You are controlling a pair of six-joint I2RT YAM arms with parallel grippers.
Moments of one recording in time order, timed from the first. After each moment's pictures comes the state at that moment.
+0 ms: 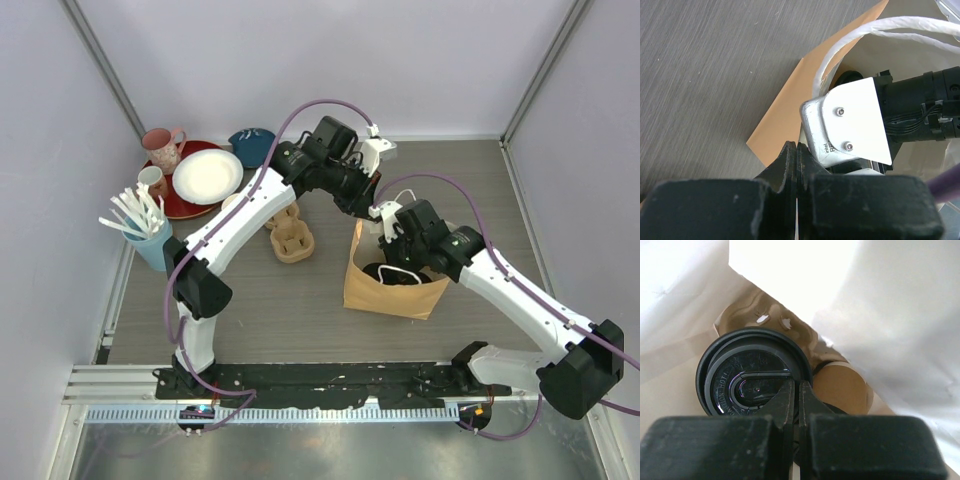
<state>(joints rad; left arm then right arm) -0.77 1.96 2.16 -0.98 0.54 0.03 0.60 1.18 1.02 -0.80 -0.06 -0.03</state>
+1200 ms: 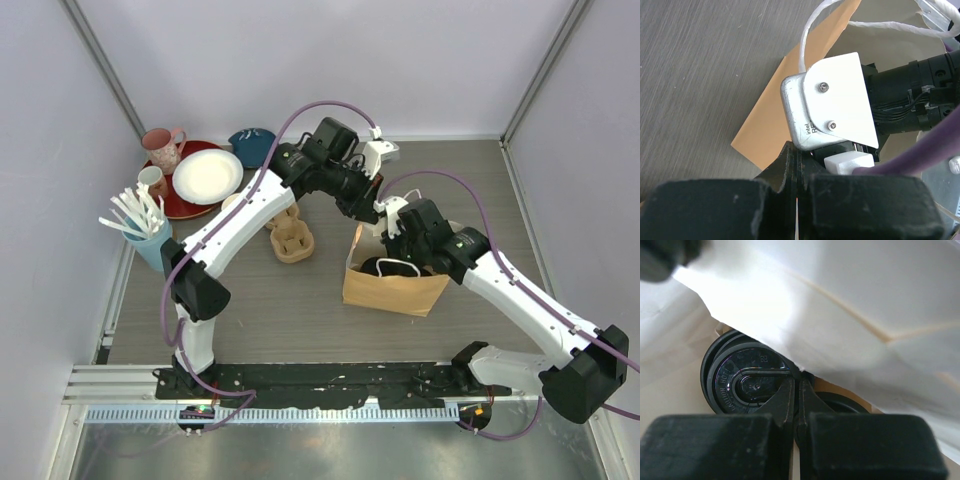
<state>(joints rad) -0.78 1.95 2.15 -0.98 0.58 0.04 0.60 1.14 1.02 -0.78 -0.02 0.04</state>
